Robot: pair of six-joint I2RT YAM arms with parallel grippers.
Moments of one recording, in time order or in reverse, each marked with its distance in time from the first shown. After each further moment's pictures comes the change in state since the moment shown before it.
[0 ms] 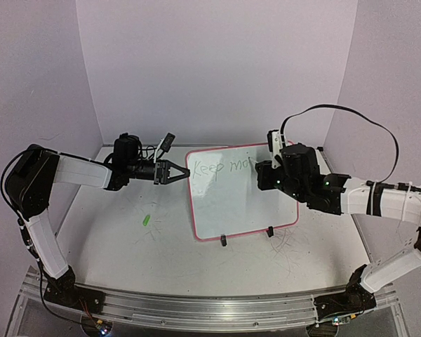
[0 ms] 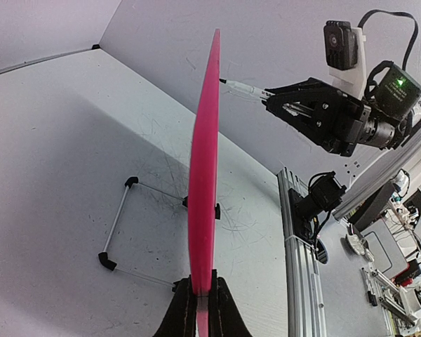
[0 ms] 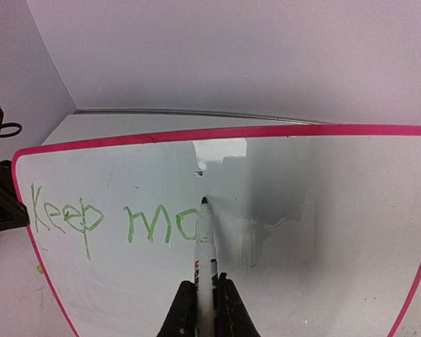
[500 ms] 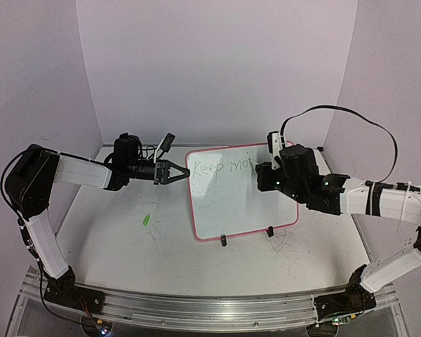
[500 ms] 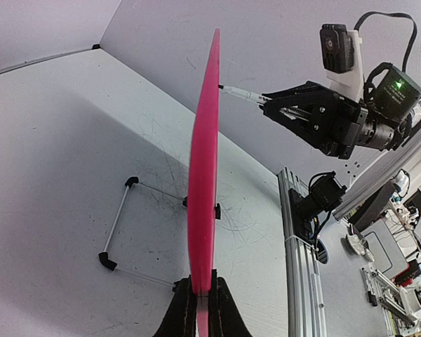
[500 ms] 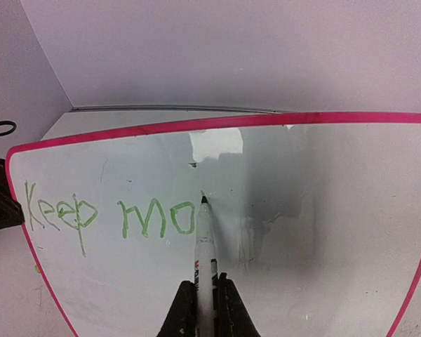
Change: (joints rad) left arm 0.000 0.000 0.000 0.000 0.000 0.000; right arm 0.000 0.005 -0.003 -0.018 0.008 0.027
